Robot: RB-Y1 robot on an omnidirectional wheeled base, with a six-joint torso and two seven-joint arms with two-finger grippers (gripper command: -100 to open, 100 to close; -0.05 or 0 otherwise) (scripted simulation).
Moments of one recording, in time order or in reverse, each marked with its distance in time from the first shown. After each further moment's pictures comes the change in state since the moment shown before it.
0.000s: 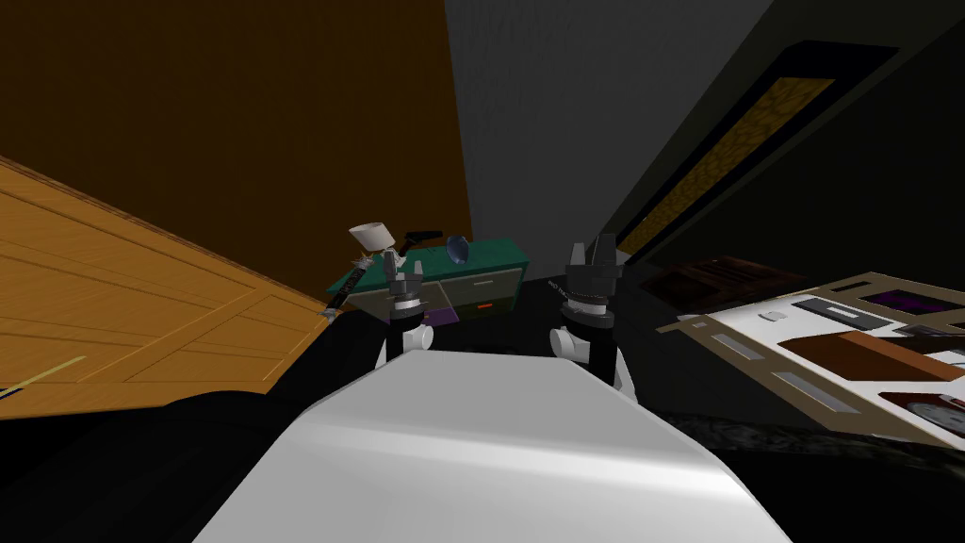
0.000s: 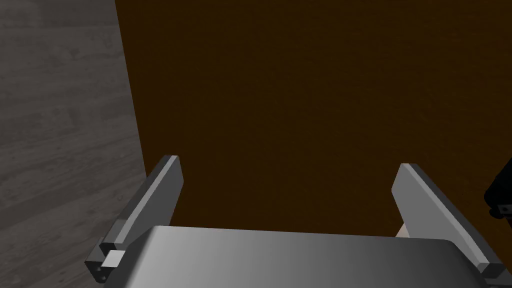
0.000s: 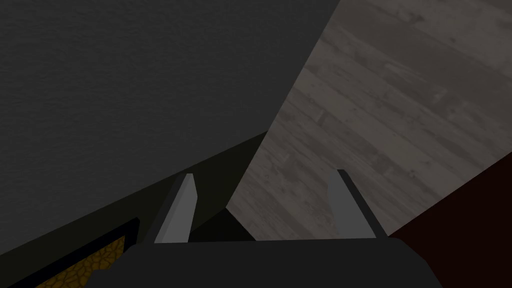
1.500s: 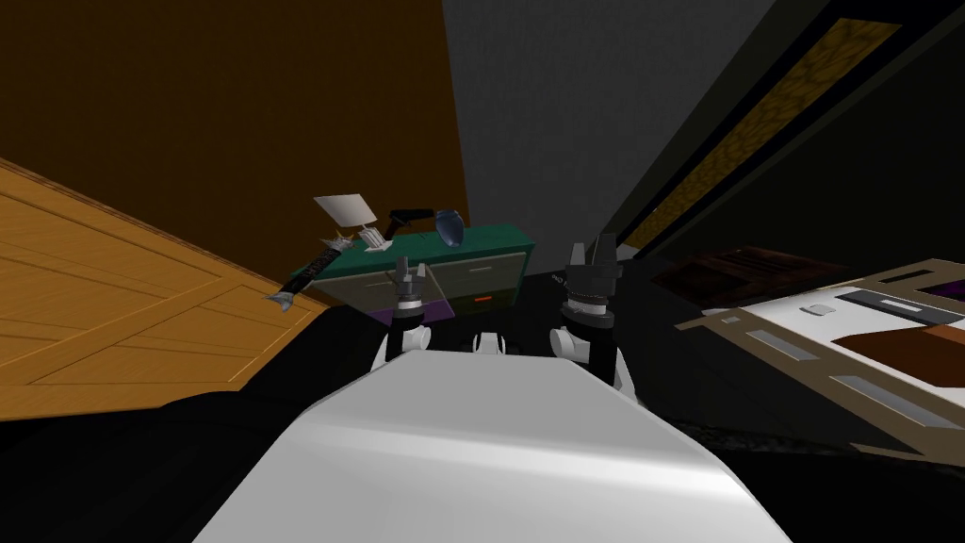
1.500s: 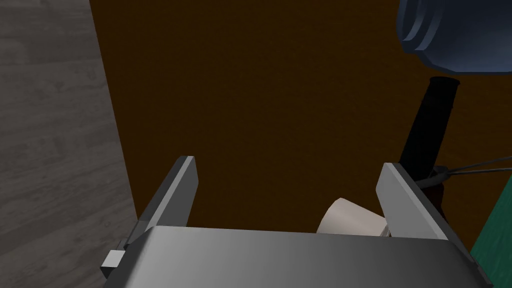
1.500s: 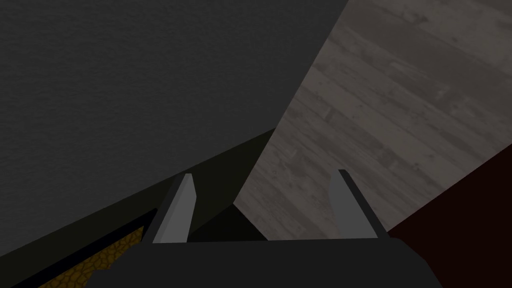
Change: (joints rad) left arm -0.016 0.100 0.006 0.065 -0.001 -0.004 -0.002; right arm 0.000 0.000 0.000 0.000 0.000 0.000 0.000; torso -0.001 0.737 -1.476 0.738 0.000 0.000
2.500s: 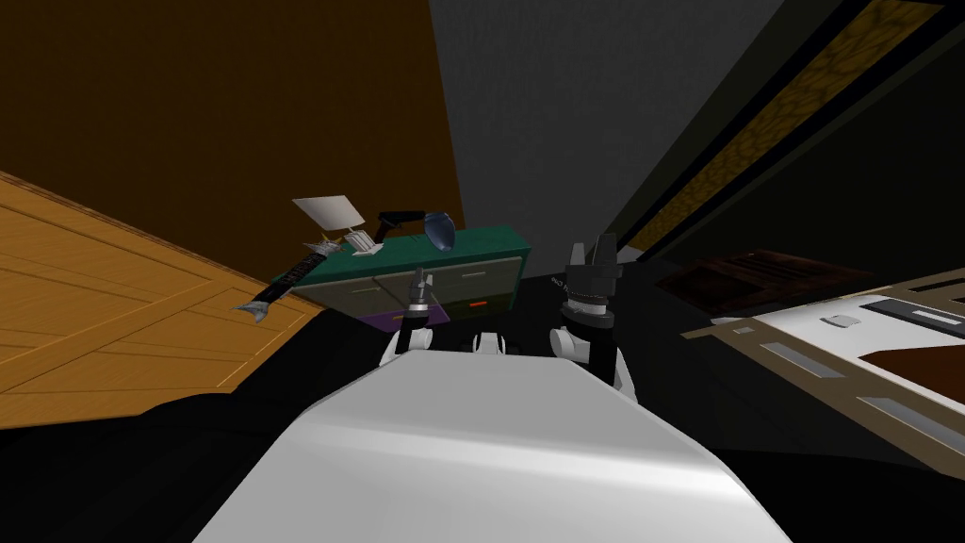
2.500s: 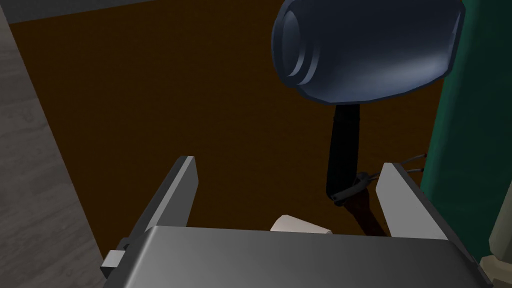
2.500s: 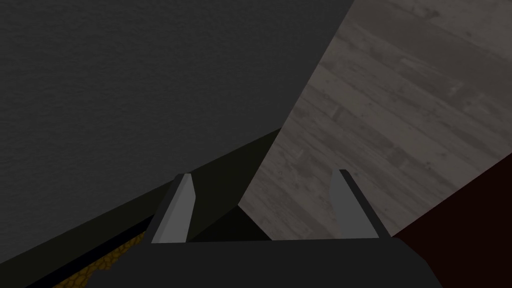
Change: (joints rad) left arm -0.055 0.059 0.016 0.258 -0.006 -0.029 -0.012; right arm 0.000 0.000 0.000 0.000 0.000 0.000 0.000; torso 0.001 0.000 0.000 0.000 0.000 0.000
